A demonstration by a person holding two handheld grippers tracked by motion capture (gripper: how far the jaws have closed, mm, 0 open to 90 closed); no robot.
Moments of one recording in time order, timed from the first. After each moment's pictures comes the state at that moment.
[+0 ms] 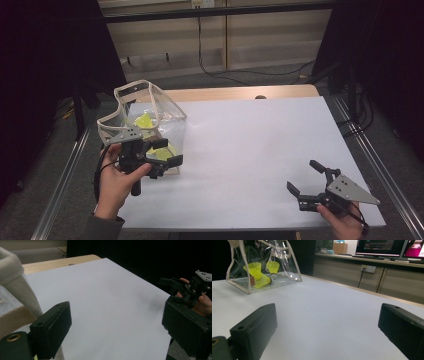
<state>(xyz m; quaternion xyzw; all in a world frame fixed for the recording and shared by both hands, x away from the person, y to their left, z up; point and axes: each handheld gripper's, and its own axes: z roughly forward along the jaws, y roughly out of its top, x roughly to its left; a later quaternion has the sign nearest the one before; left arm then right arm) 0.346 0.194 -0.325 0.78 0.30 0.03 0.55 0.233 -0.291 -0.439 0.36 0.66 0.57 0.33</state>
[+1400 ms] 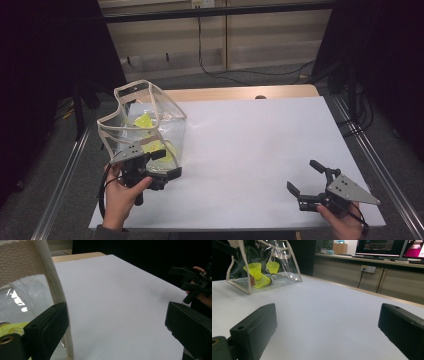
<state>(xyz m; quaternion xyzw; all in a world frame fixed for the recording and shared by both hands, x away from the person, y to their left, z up) 0.337 0.204 -0.373 0.77 0.30 0.05 0.56 0.233 -0.291 -0.438 0.36 0.66 0.57 0.33</state>
